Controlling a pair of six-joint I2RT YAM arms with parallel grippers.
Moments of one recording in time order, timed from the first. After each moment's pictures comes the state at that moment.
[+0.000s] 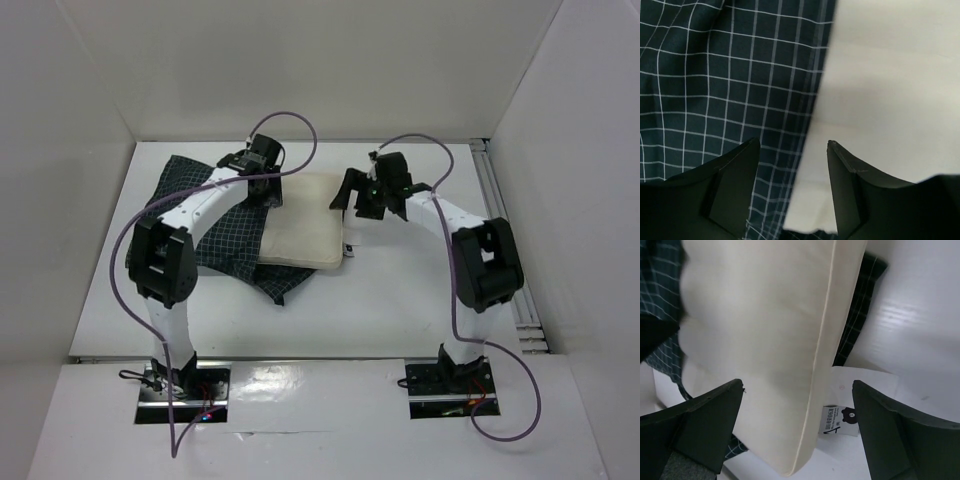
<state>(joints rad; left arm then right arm) -0.38 1.89 1.67 -0.77 -0.23 -0.45 0.32 1.75 1.26 -0.18 -0.31 0.55</state>
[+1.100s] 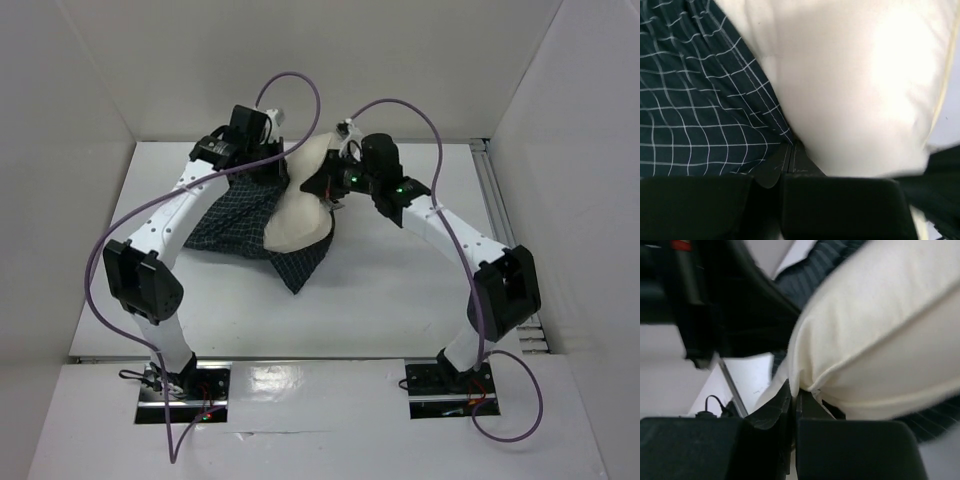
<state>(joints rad) -0.39 1.80 1.87 -0.85 0.16 -0.38 0.49 1.65 1.35 -0.05 -0.51 0.54</state>
